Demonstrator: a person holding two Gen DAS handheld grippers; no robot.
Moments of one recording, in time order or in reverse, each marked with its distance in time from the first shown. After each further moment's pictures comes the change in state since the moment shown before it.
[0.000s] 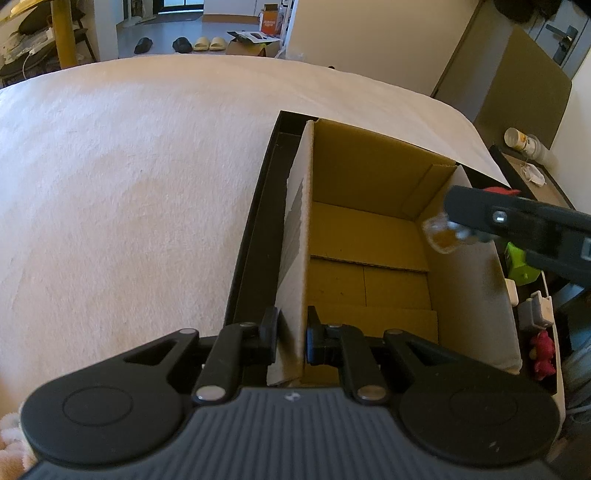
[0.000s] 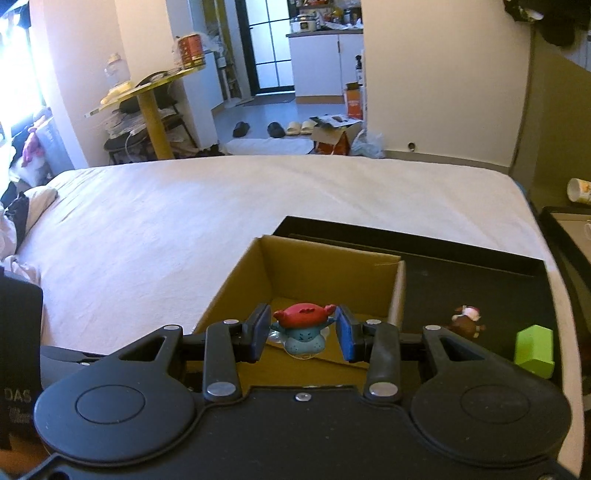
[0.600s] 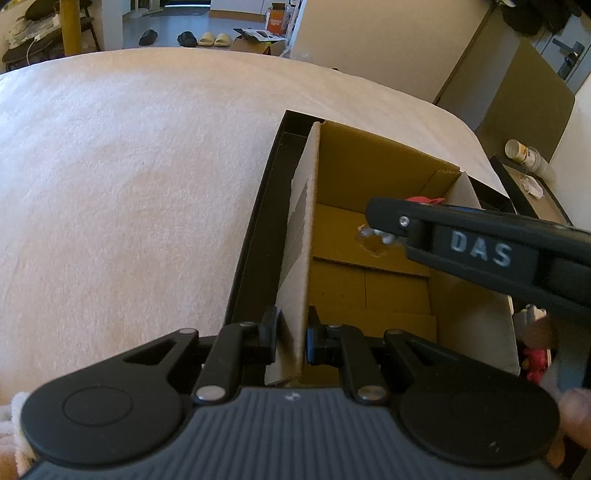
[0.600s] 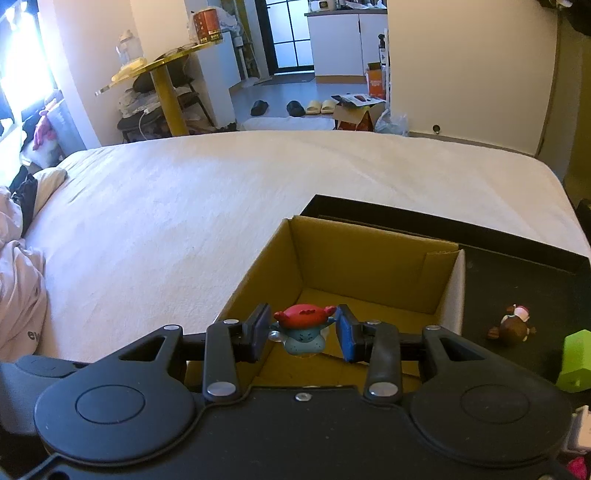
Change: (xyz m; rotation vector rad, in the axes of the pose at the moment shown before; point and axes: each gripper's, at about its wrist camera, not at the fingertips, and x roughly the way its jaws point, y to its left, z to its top) left arm 0.001 0.009 0.001 -0.045 0.000 -0.027; right arm 0.040 0.020 0.002 -0.016 0.067 0.052
